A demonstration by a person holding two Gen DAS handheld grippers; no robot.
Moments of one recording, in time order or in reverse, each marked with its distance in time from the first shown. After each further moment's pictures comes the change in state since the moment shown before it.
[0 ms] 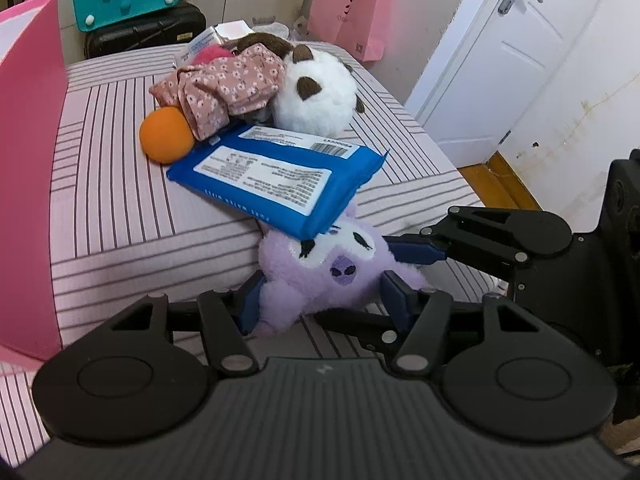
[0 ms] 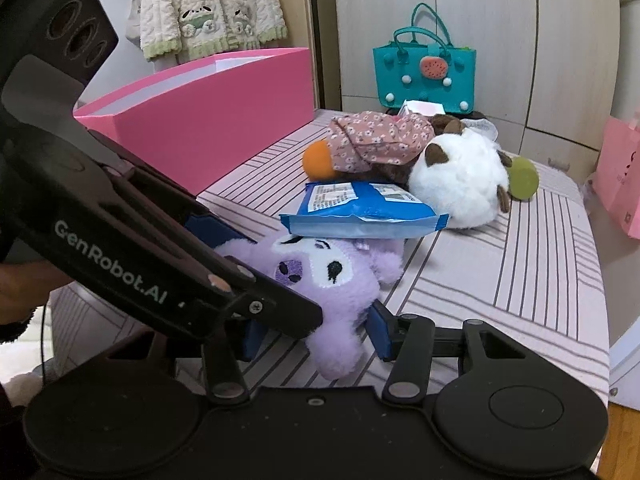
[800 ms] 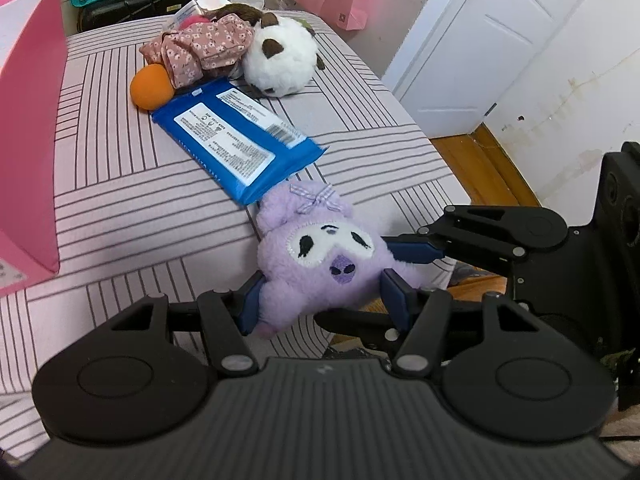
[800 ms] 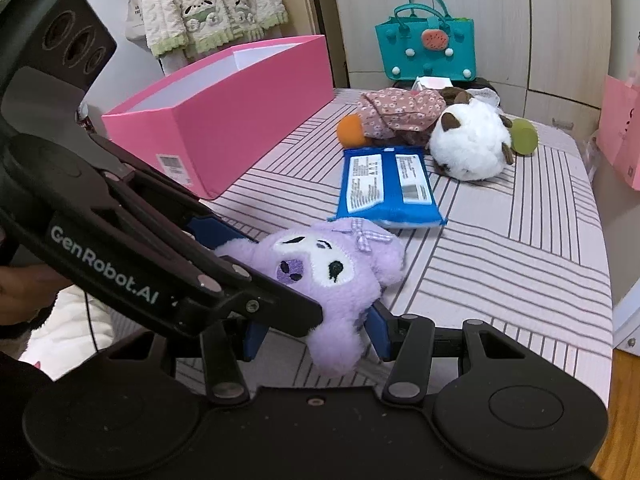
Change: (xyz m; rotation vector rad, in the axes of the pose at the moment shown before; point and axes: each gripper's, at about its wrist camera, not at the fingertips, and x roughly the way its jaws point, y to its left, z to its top) left arm -0.036 -0.026 -0.026 -0.007 0.100 -0.032; right arm -0.041 0.029 -0.014 0.080 0.073 0.048
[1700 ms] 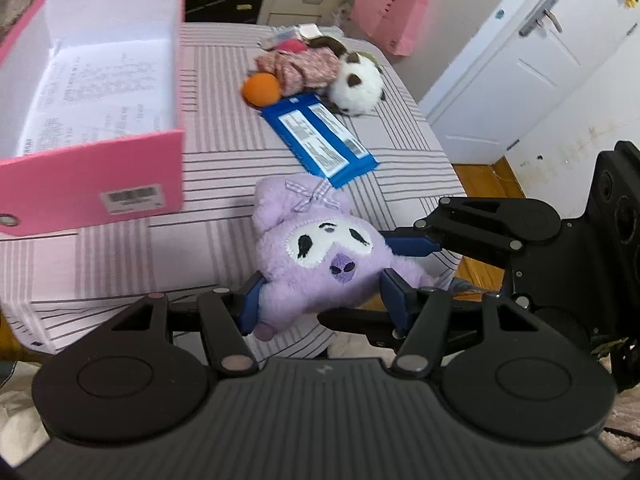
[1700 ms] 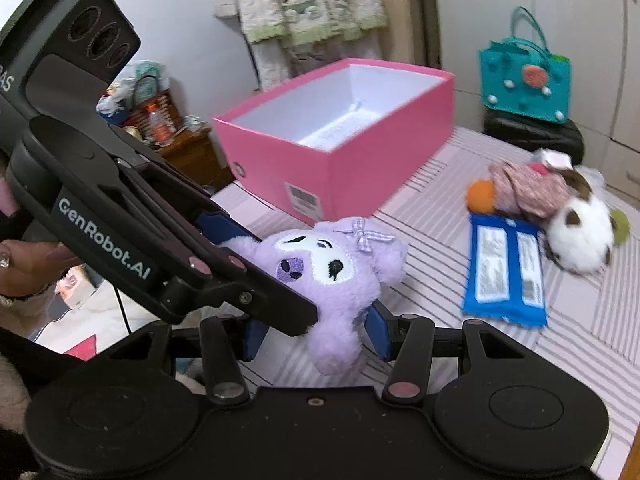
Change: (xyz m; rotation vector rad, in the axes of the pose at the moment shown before) left arm -0.107 0.043 -0.021 -0.166 -0.031 0.050; right arm -0.009 0.087 0.055 -0.189 0.035 0.173
